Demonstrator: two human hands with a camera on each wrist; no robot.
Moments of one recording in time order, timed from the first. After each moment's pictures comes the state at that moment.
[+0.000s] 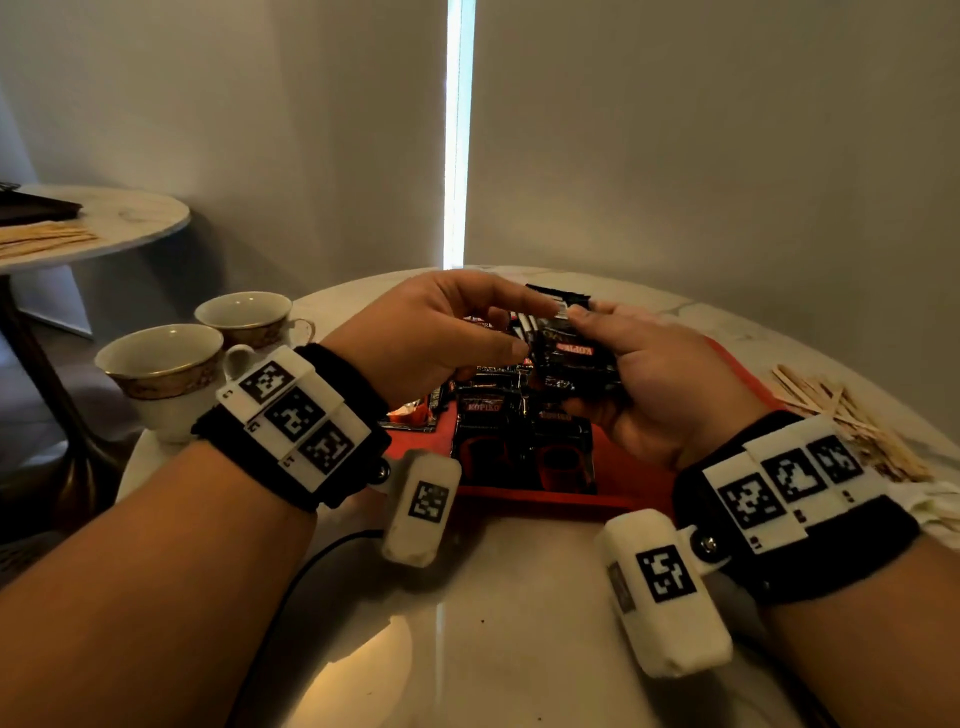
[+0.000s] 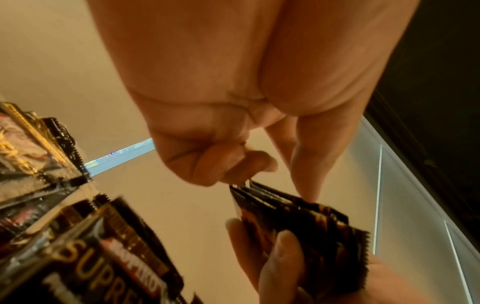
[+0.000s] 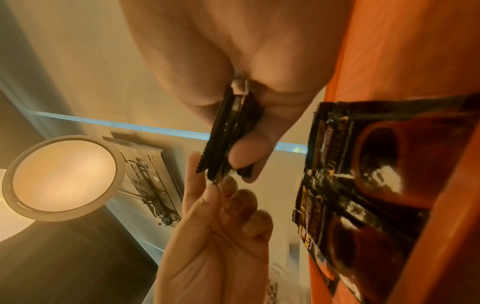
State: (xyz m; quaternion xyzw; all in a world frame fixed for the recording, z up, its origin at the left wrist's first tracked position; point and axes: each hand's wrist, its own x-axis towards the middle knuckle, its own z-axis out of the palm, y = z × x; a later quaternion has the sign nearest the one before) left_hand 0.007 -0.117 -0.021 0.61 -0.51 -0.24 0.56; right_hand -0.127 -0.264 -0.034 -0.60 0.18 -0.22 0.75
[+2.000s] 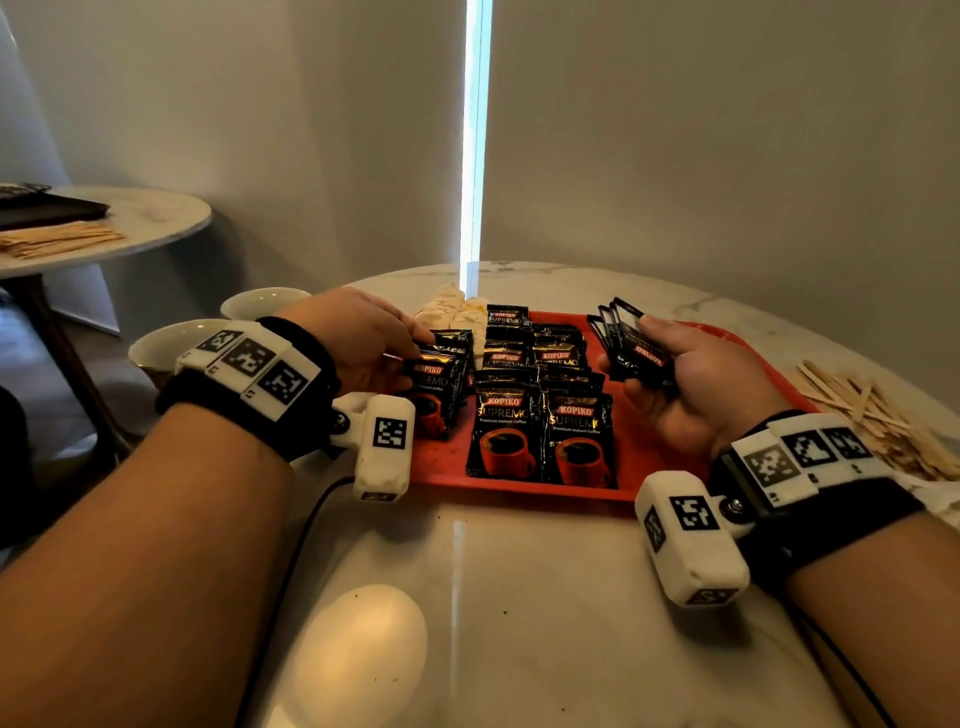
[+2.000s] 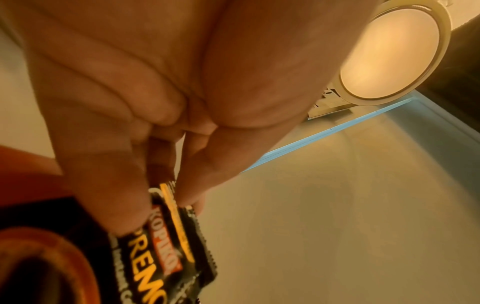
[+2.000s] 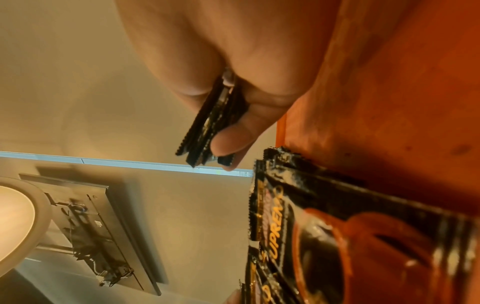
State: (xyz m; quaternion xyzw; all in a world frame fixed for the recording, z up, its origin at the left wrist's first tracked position) left_hand 0.065 -0.093 -0.032 0.77 -0.19 -0.29 0.53; right_hand -0.121 -0.310 -0.061 -0.50 0.23 -0.27 0.79
